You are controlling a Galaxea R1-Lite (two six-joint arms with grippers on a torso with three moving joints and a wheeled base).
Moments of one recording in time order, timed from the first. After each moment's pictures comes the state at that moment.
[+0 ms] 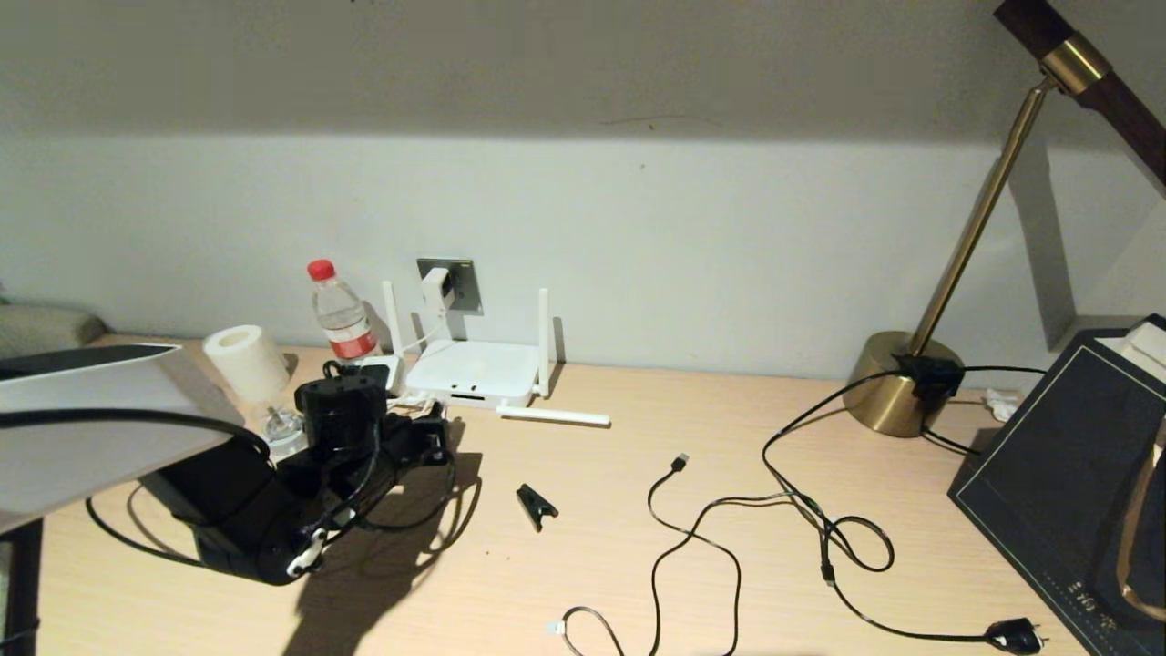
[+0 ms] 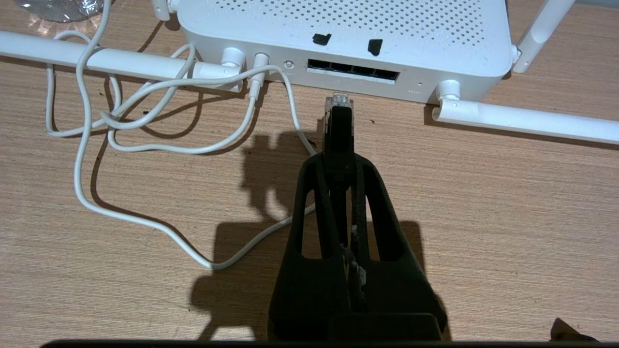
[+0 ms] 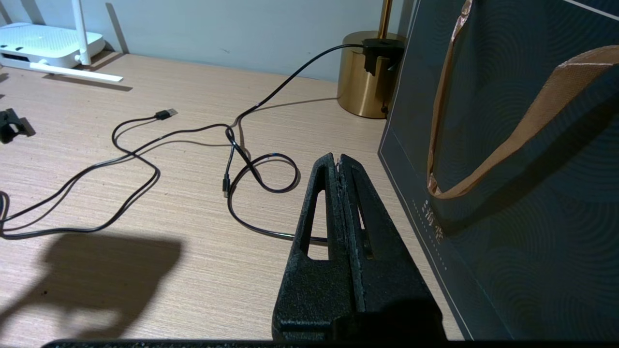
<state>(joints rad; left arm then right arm) -0.24 2.15 -0.74 -1.11 0.15 -0.06 0.01 0.00 0.00 -0.09 0.04 -0.05</state>
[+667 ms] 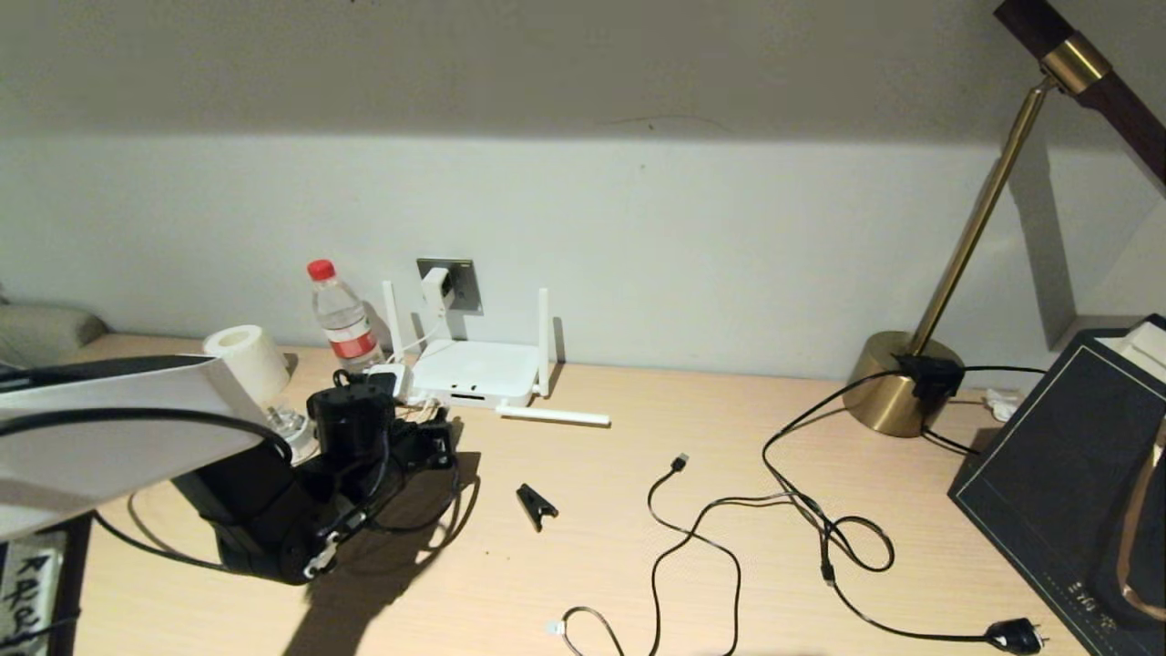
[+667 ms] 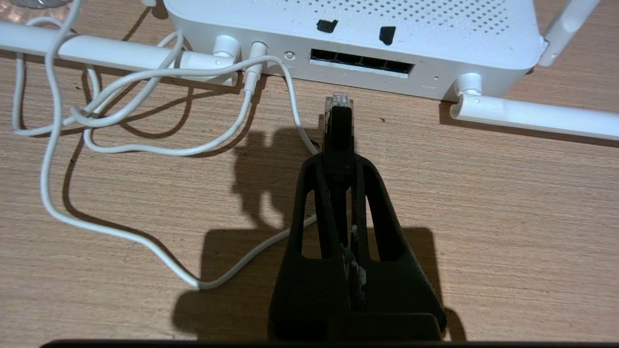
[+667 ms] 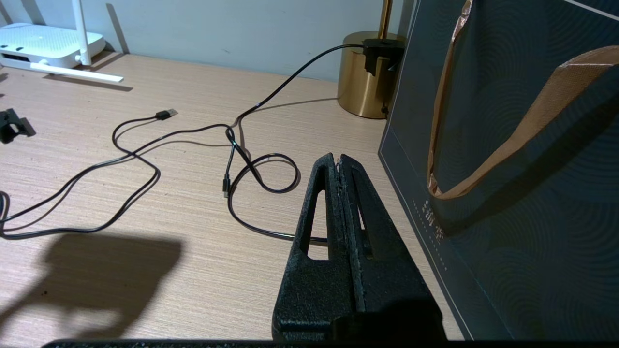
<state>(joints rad) -0.23 2.23 -0.77 -1.16 0.13 -0.06 0.01 0.00 0.00 -0.09 0.04 -0.05</state>
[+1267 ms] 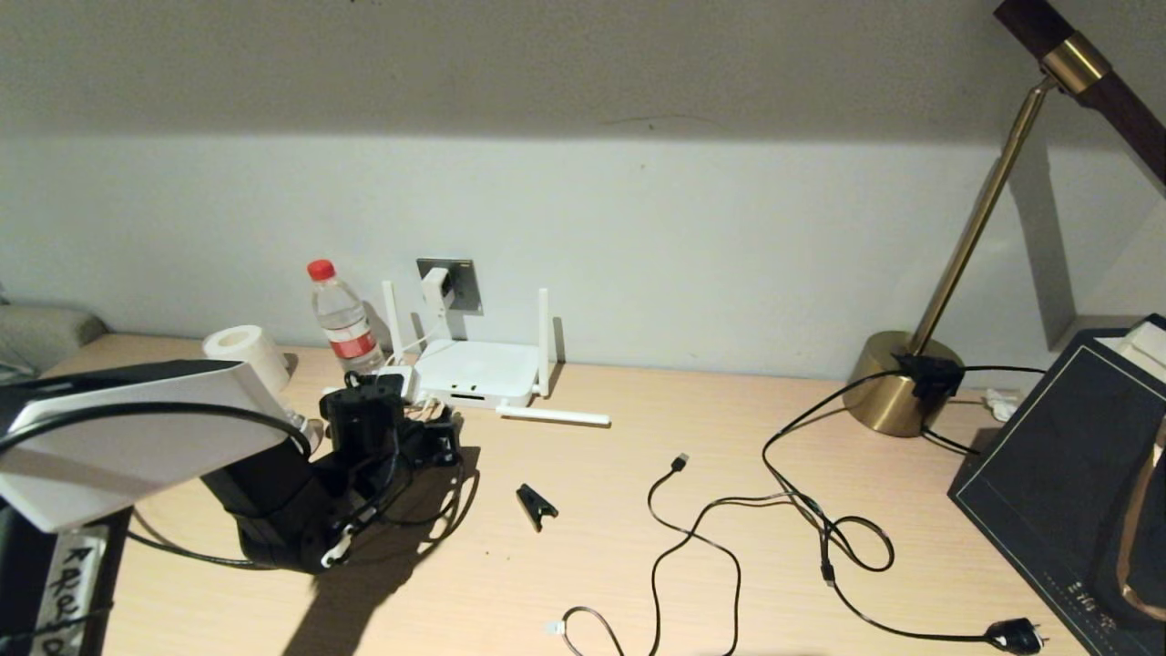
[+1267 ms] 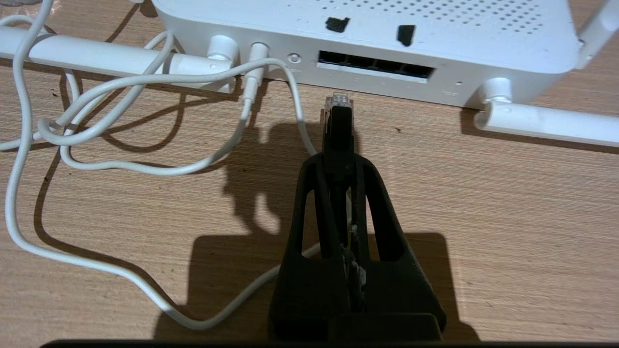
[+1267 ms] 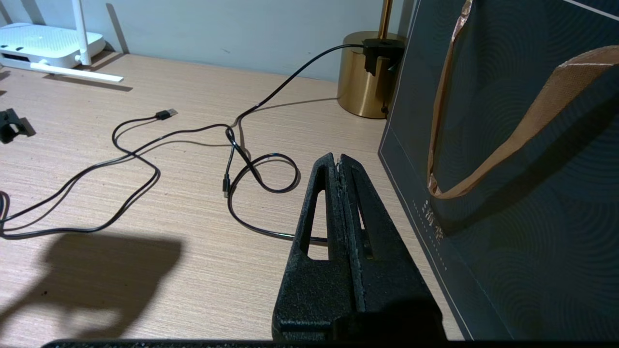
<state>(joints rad) -0.21 2.30 -0.84 -1.16 0.11 -0.06 0.01 0.00 0.00 -0.09 0.04 -0.05</state>
